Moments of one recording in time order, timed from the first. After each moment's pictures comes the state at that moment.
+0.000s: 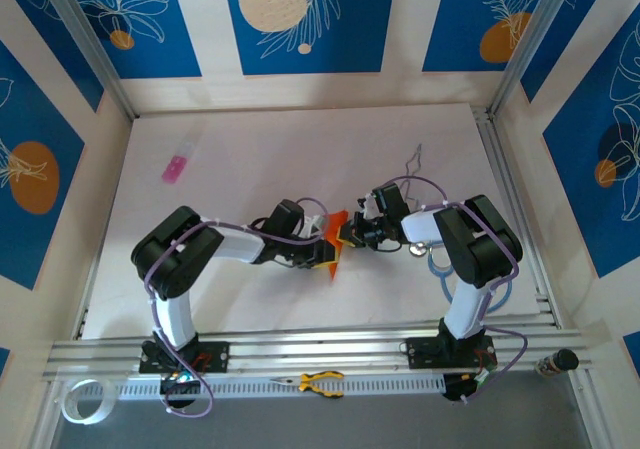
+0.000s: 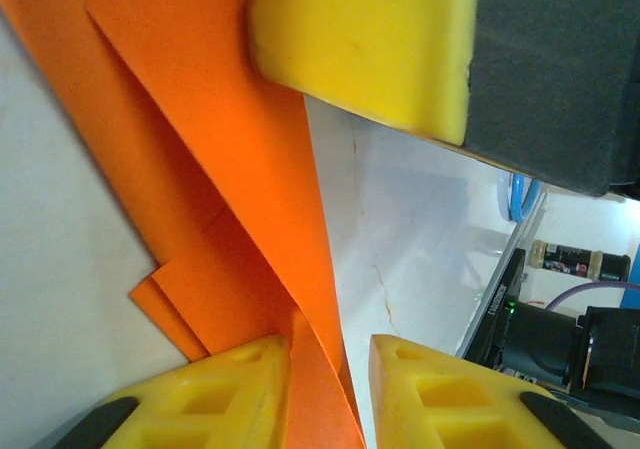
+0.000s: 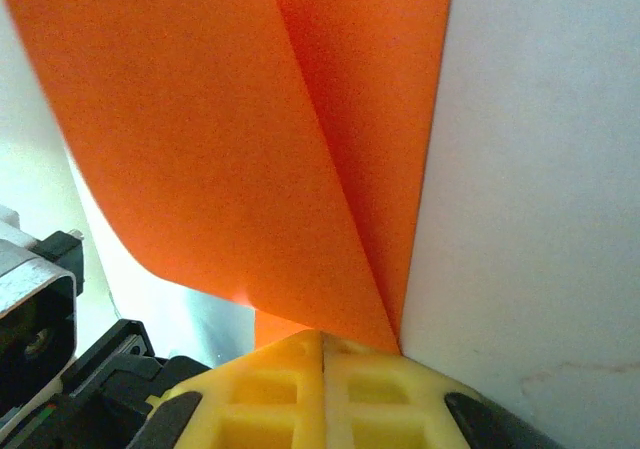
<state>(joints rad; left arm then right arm) -0.71 1.85 0.79 0.23 0.69 -0.85 0.40 1.81 0.74 0.12 -0.70 0.81</state>
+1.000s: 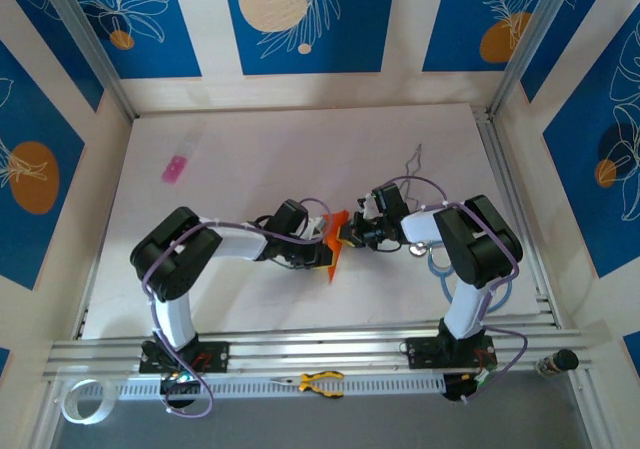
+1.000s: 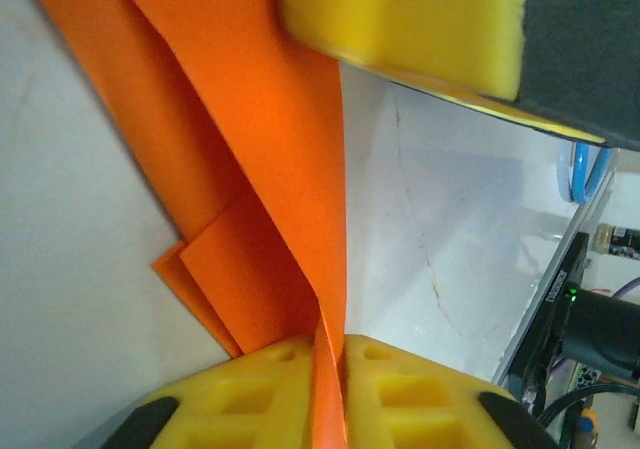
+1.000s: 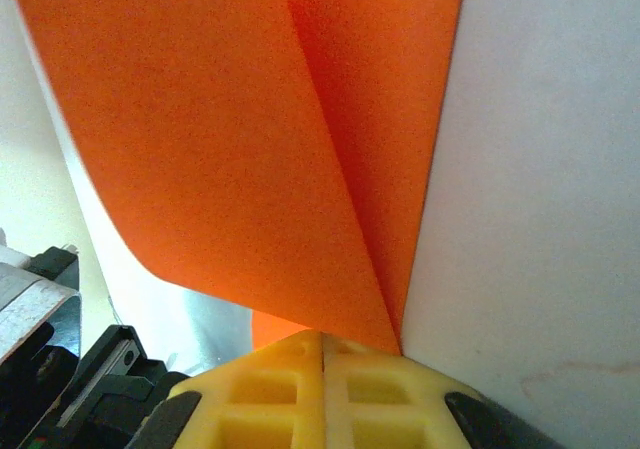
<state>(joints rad) -0.74 1.84 0.83 0.07 0.64 -0.73 0.40 1.81 0.74 0.11 -0.69 0.82</state>
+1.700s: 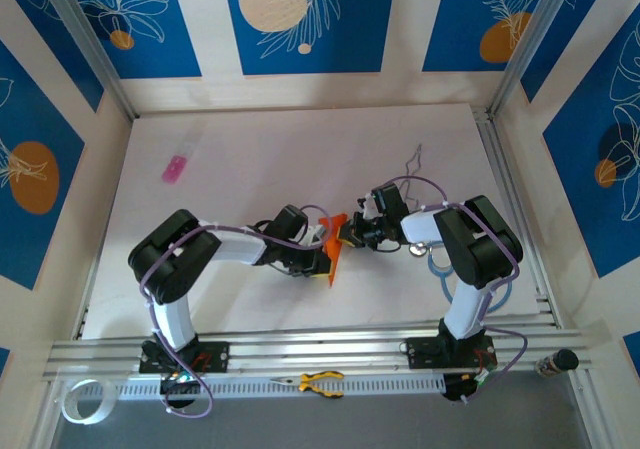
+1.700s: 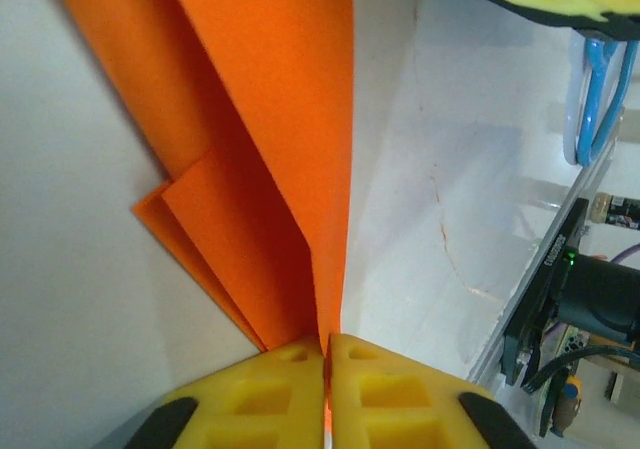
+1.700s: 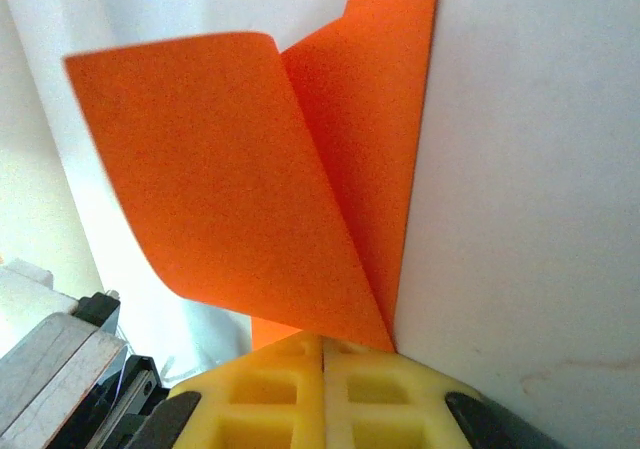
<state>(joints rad) -0.76 1.82 0.80 0.05 0.68 -0.75 0.41 1.80 0.74 0.11 -0.68 0.82</state>
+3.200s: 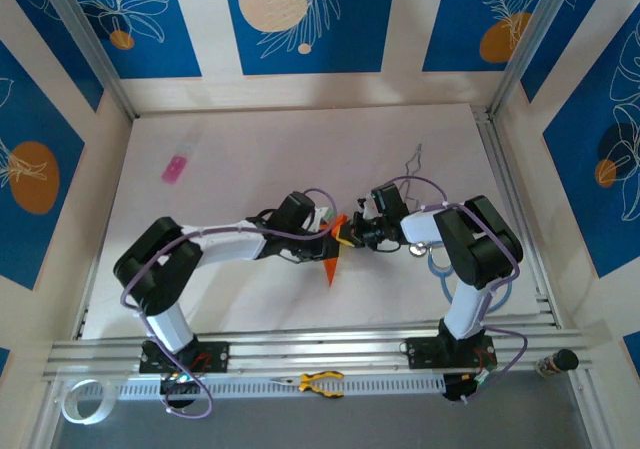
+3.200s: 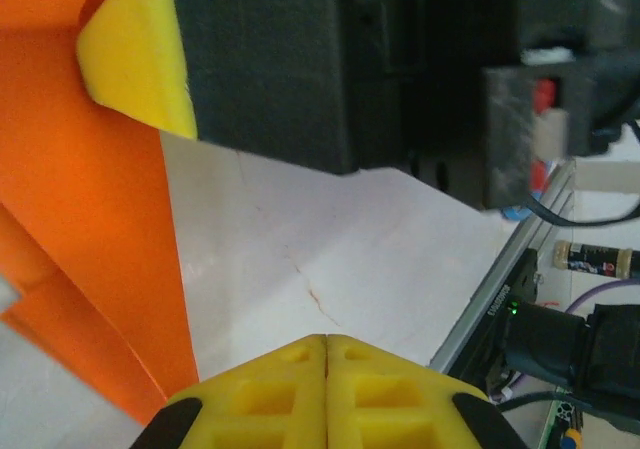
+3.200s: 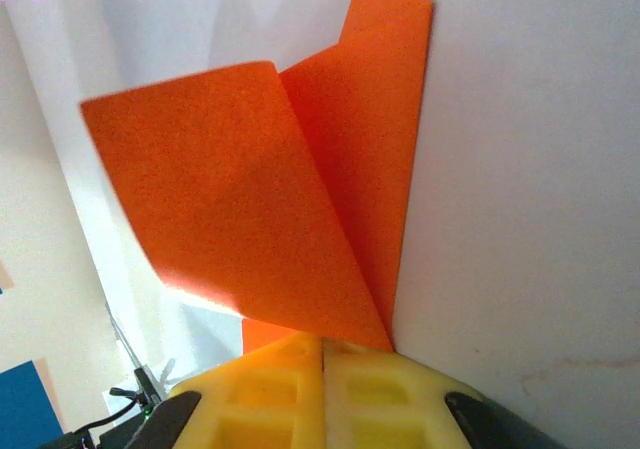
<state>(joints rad) -0.80 1.73 0.91 -0.02 0.55 -0.79 0.41 1.80 0.74 0.11 -0.67 0.84</state>
